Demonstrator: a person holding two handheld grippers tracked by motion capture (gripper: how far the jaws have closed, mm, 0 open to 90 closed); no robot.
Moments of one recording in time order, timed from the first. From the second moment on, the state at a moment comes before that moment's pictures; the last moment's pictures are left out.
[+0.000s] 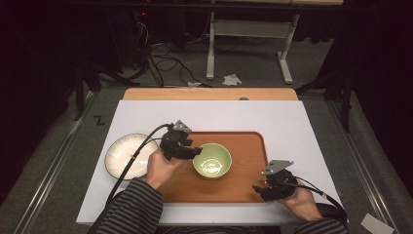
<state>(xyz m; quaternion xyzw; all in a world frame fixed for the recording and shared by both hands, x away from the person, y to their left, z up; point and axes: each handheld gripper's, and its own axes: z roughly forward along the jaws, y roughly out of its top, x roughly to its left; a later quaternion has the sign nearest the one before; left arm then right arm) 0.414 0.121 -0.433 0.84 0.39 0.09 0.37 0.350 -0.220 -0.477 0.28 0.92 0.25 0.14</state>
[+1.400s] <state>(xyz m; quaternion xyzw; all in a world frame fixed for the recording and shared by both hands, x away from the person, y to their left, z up) 0.378 0.153 -0.440 0.83 0.40 0.10 0.36 0.350 -0.220 -0.478 0.28 0.92 0.25 0.14</state>
